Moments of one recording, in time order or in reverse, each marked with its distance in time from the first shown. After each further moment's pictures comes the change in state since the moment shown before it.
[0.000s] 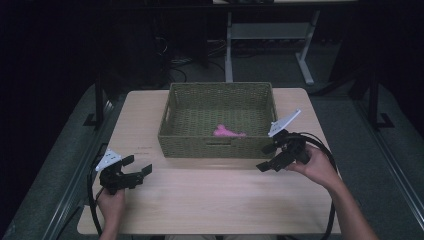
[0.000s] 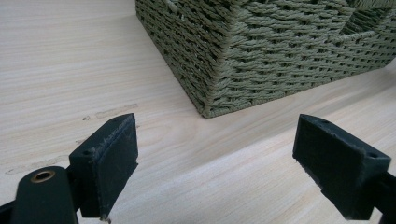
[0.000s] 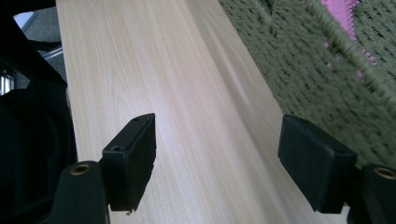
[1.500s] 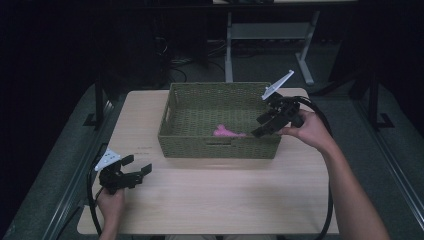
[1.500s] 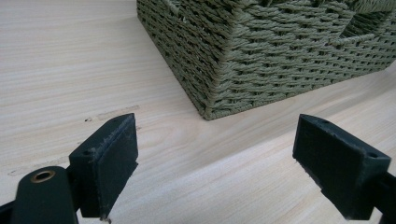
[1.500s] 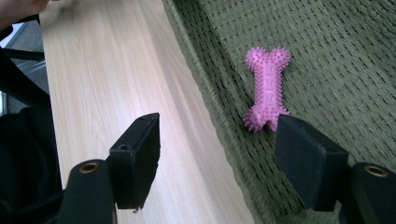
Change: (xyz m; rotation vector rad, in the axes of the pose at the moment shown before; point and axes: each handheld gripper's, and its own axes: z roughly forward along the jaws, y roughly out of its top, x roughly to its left) left arm 0.001 0.001 -0.001 -0.007 0.003 -0.003; right arm -0.045 0.071 -0.032 0.008 -0.016 0.004
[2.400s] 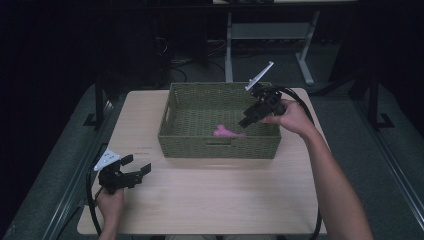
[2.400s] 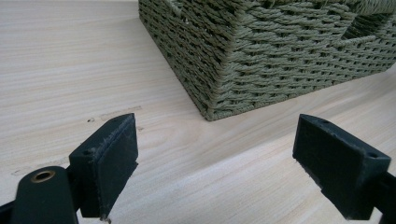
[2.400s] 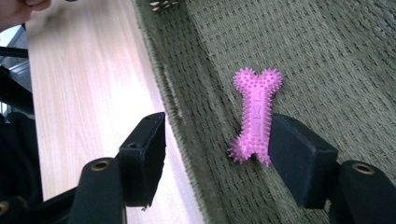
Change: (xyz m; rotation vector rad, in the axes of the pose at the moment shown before) left arm 0.002 0.000 -0.001 -0.004 -0.001 -0.003; right arm -0.028 0.041 0.030 0.043 0.031 0.003
